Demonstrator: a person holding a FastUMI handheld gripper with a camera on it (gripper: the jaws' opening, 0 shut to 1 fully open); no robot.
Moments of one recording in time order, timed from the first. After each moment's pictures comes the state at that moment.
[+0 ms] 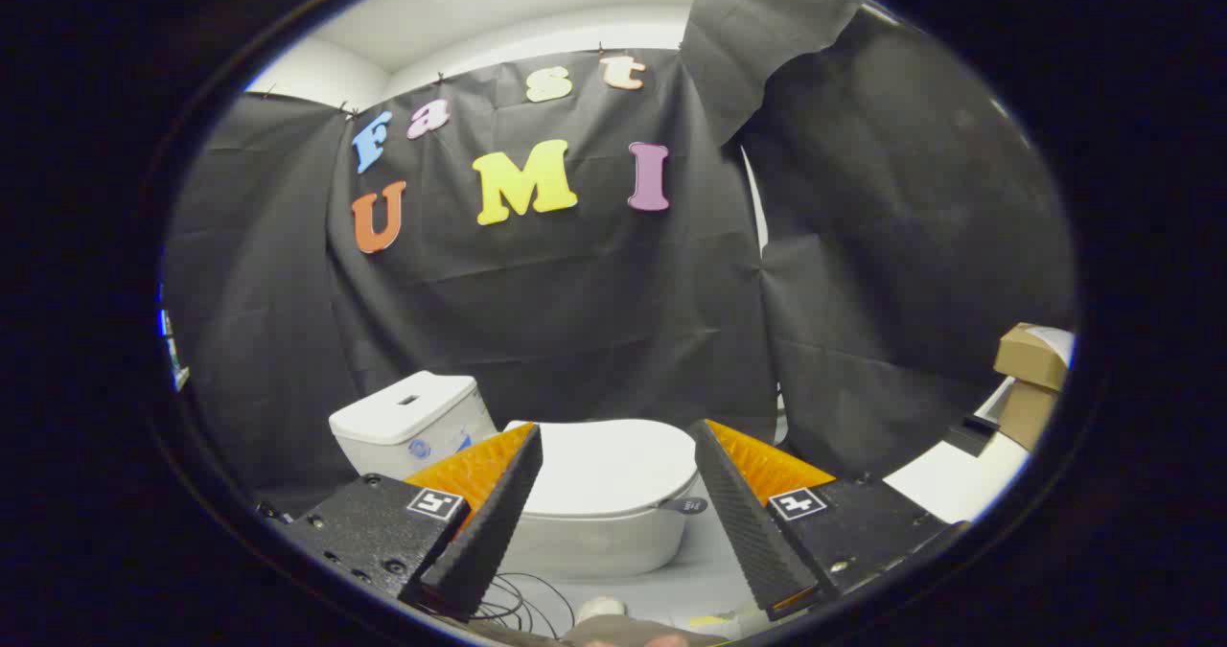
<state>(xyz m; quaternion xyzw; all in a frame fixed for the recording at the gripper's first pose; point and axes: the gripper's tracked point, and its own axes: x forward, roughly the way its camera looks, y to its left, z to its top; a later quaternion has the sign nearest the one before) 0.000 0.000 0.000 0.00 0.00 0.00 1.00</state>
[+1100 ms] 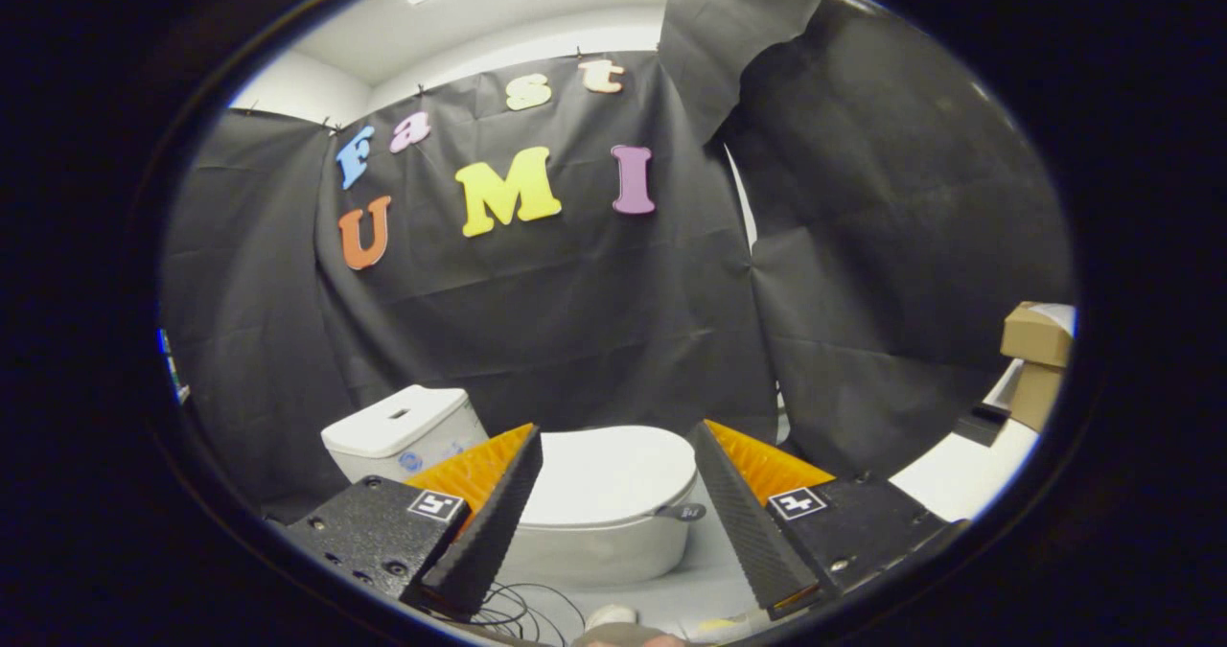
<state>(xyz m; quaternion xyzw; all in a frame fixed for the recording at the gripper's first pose) 0.028 -0.016 -0.023 0.02 0.01 0.00 1.00</state>
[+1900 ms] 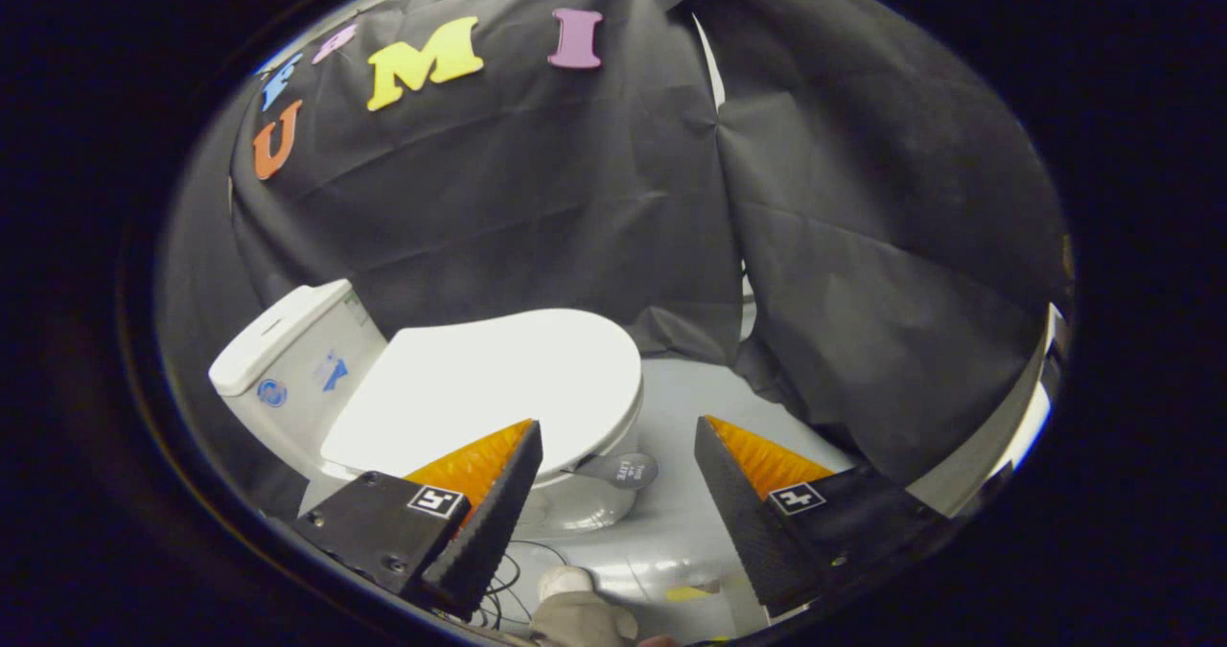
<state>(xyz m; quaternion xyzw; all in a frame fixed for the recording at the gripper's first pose) 0.184 -0.111 -0.162 0.03 0.22 -0.09 0.97</state>
